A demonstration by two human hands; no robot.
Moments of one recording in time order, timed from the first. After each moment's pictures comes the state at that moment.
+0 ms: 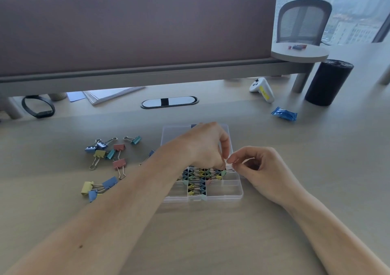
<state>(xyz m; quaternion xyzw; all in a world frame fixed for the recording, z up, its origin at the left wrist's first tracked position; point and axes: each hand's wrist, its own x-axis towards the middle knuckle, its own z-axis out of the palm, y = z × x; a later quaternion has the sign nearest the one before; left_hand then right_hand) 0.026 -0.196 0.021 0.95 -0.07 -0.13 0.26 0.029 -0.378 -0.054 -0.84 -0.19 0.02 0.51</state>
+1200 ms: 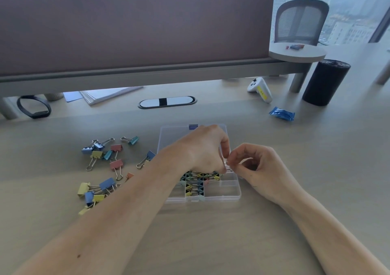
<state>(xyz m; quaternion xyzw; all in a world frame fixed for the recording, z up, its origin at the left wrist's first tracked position) 0.025 -0.200 0.014 0.96 -0.08 -0.13 0.25 0.032 -0.379 -0.056 -0.82 -0.20 0.02 0.54</state>
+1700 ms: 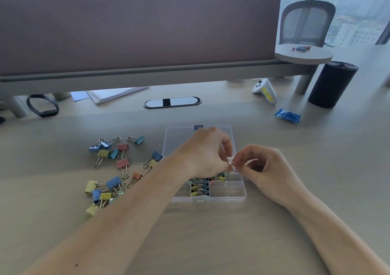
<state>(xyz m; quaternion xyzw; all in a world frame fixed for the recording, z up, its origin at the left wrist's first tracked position) 0.017 -0.191 0.002 0.95 -0.10 -0.05 0.30 0.033 -0.380 -0.058 -0.82 -0.20 0.01 0.53</state>
